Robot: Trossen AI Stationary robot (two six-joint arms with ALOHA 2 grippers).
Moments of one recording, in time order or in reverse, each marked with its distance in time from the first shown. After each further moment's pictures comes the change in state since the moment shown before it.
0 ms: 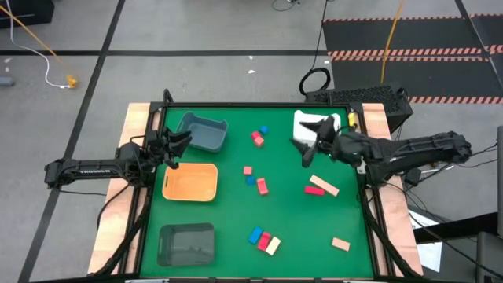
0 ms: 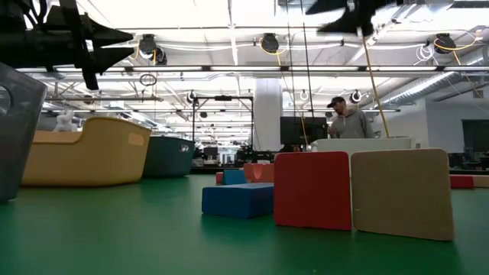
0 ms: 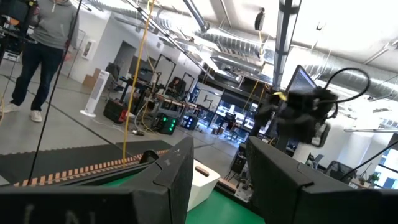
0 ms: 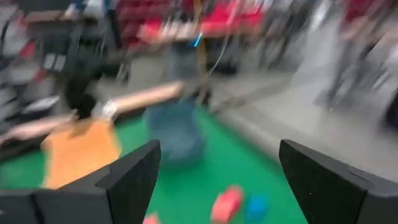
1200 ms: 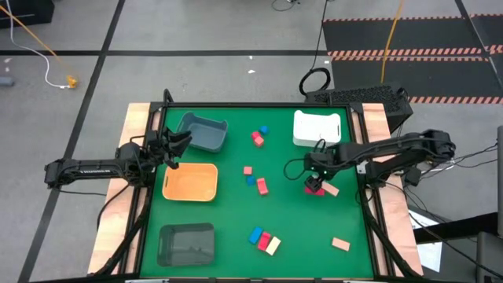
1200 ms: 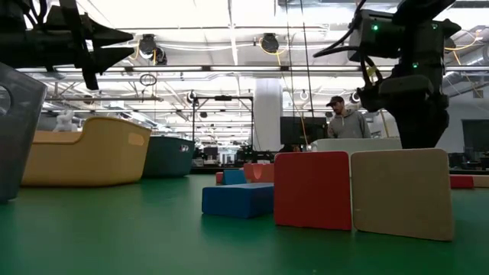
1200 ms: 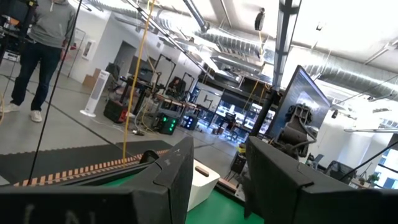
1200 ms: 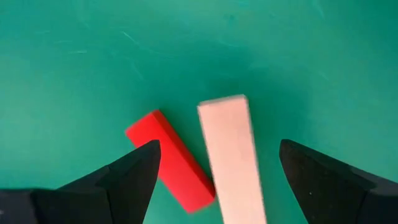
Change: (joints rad) left arm 0.000 0.000 0.000 0.000 0.000 0.000; right arm -0.061 0.337 -0.072 -0.725 -0.569 0.533
